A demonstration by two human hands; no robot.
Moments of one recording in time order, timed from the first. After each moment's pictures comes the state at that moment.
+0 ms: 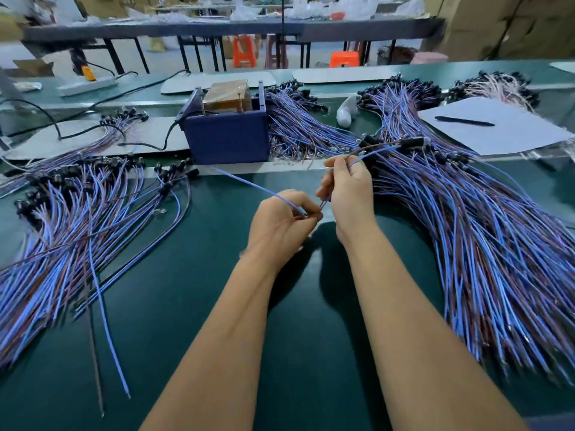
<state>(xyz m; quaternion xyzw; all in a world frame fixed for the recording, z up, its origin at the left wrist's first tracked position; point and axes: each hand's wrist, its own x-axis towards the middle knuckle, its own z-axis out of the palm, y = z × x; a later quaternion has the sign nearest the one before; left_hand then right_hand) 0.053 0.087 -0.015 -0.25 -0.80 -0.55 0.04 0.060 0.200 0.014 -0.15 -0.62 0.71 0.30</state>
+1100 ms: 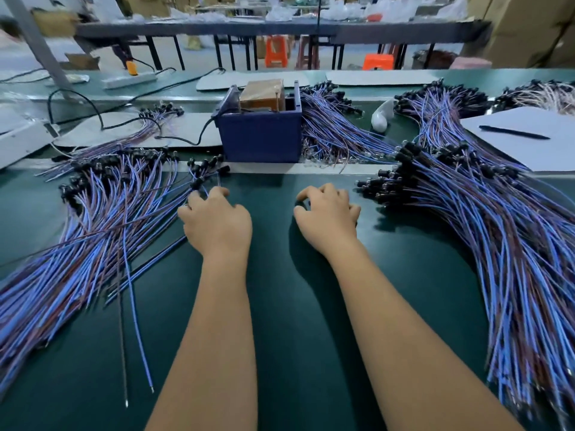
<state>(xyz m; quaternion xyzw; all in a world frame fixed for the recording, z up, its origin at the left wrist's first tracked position) 0.020 0.004 -0.005 0.12 -0.95 -0.28 0.12 0.033 0.157 -0.019 -0.11 -0.96 0.25 0.12</state>
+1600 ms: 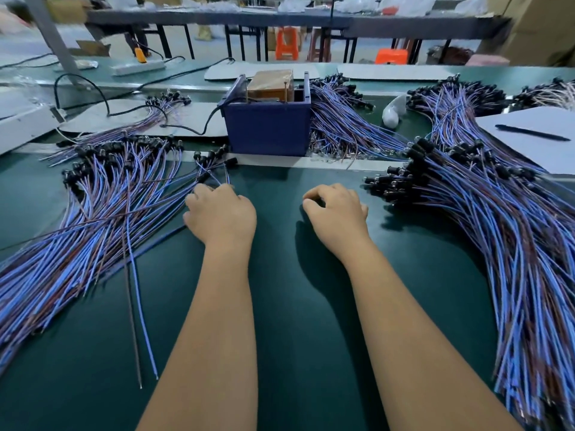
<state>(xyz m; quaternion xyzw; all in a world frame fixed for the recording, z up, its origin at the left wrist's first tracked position) 0.007 0.006 -0.011 0.14 -0.97 -0.19 0.10 0.039 0.166 -0.023 -0.09 -0.93 0.34 0.14</state>
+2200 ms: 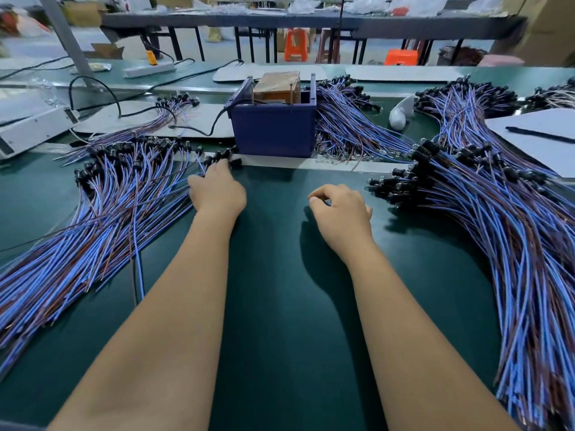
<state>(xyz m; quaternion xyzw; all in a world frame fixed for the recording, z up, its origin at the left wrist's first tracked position) -0.044 -0.013 -0.007 0.08 -0.97 -0.21 0.06 0.038 0.165 -0.022 -0.10 -0.92 0.36 0.16</state>
